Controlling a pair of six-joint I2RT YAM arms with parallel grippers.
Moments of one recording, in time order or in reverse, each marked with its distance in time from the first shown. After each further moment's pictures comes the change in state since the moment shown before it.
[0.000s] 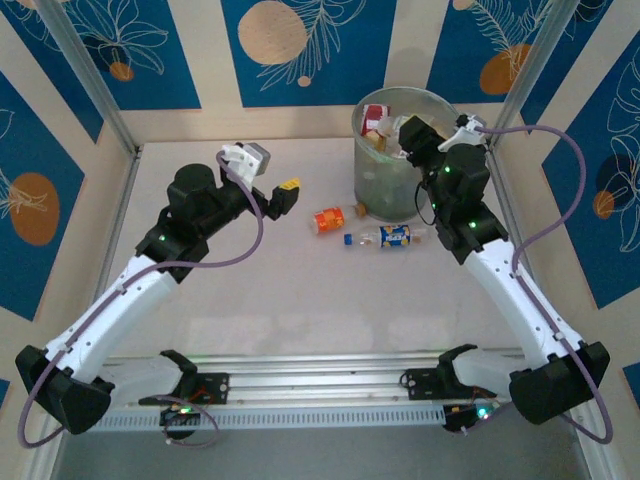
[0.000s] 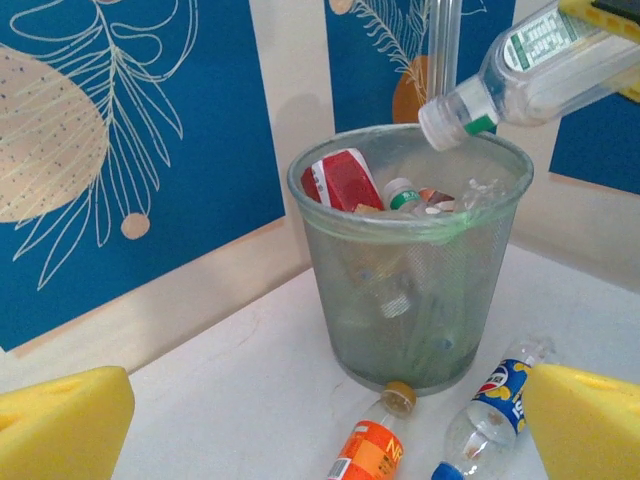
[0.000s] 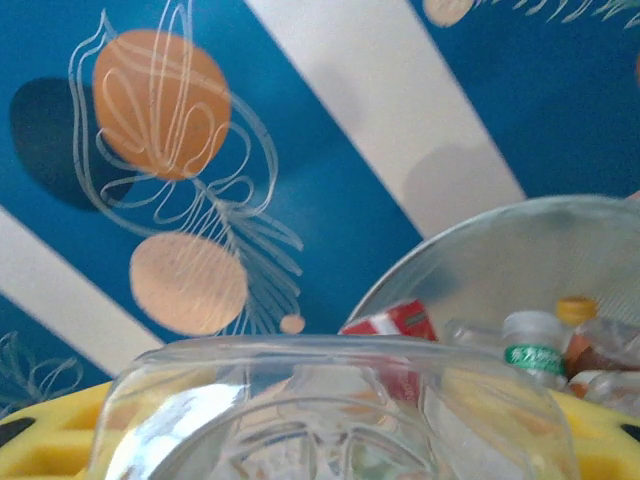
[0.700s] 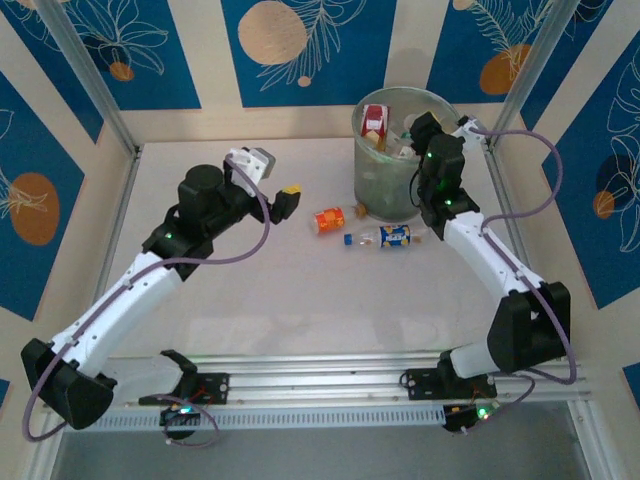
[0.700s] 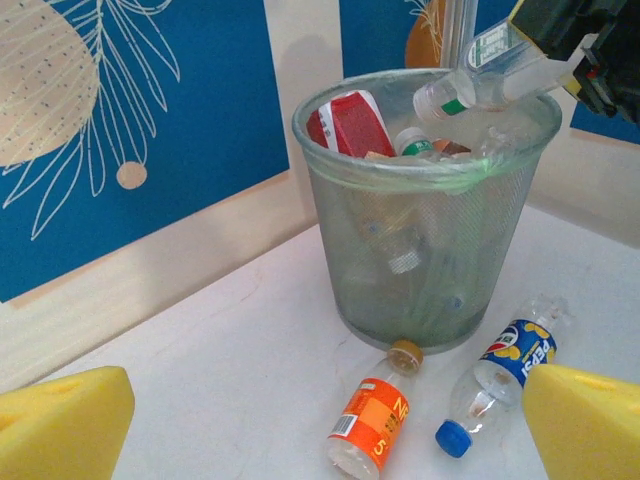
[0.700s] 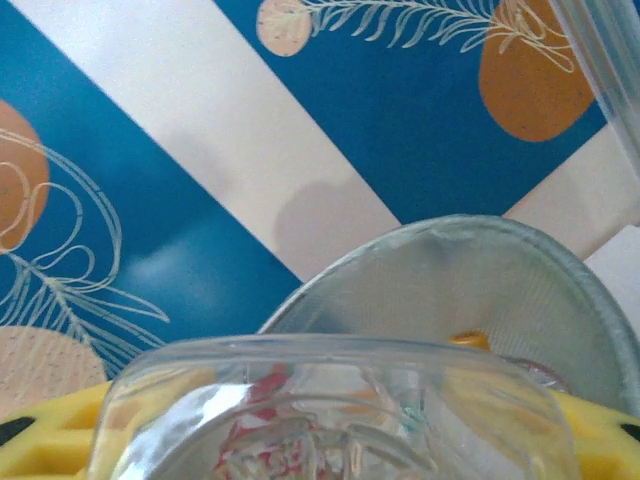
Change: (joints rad) left arm 0.000 0.034 -0.006 -0.052 -0.025 0.001; right arm -0.106 0.257 -0.023 0.205 0.148 0.069
